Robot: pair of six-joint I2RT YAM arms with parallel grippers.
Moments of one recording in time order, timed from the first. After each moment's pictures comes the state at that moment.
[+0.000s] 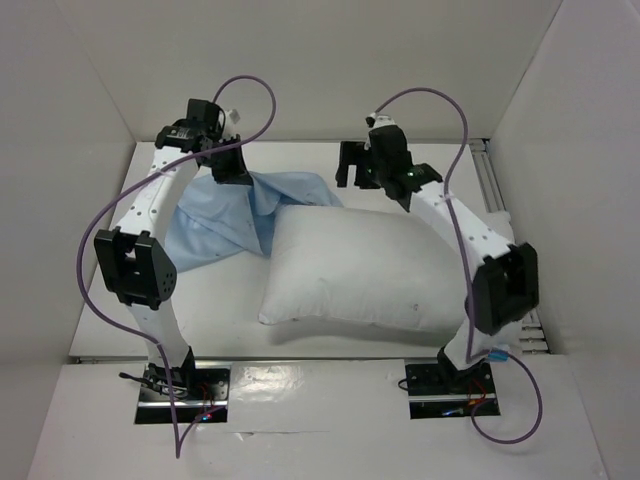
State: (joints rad) left arm -0.14 1.86 1.89 -0.97 0.29 -0.32; right arm 0.41 1.71 1.49 -0.37 0.06 0.37
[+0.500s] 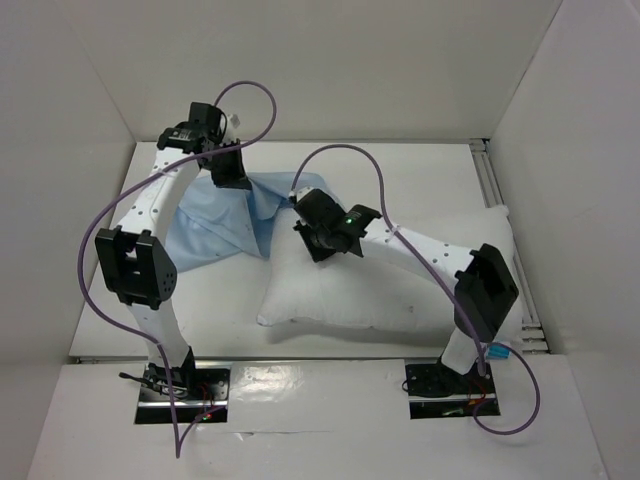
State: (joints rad) left arm -0.14 1.87 1.89 -0.99 0.26 -0.32; right arm 0.87 1.67 1.41 -0.65 0.15 0.23
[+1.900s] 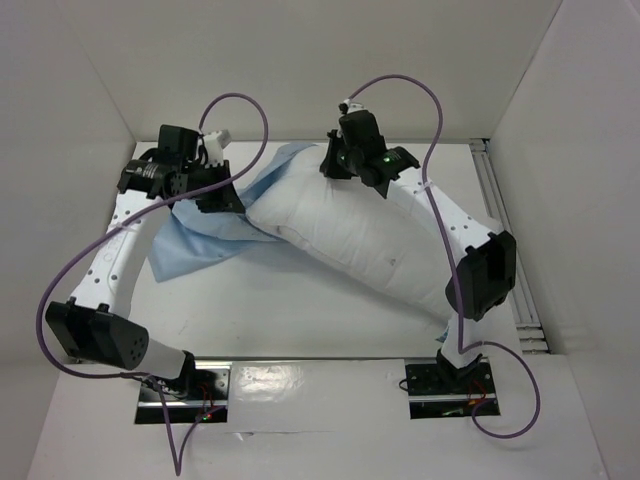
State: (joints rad) left arm -0.17 1.46 1.59 -1.04 0.38 -0.24; right arm 0.55 1.77 1.73 -0.51 0.04 0.48
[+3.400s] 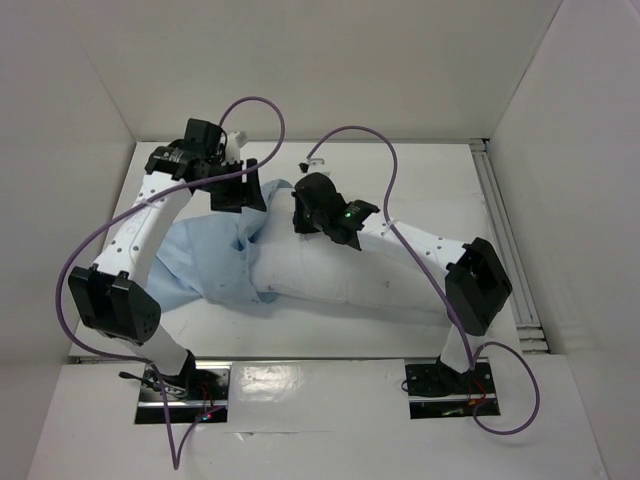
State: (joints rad) left arm -0.22 1.59 1.67 -1.06 0.35 -0.27; right arm 0.82 1.74 1.41 -0.30 0.23 0.54
